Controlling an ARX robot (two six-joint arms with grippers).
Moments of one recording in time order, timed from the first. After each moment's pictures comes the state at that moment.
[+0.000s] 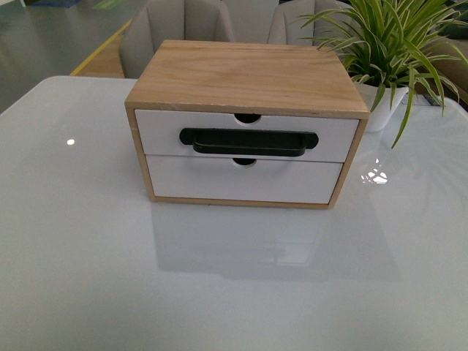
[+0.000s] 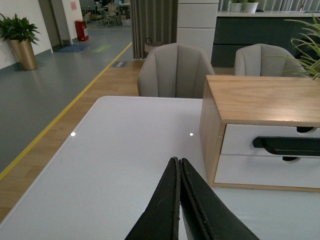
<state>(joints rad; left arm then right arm) 0.00 0.19 0.02 0.20 0.00 0.00 0.00 0.01 0.02 0.00 0.00 -0.01</state>
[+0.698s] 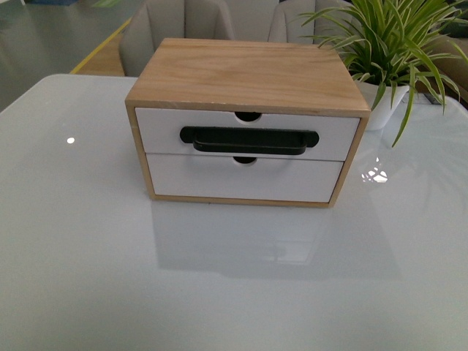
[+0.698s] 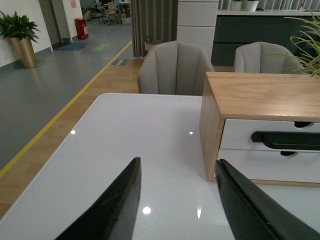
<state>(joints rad) 0.00 0.01 0.02 0.00 0.00 0.00 0.00 0.01 0.02 0.00 0.00 -0.01</state>
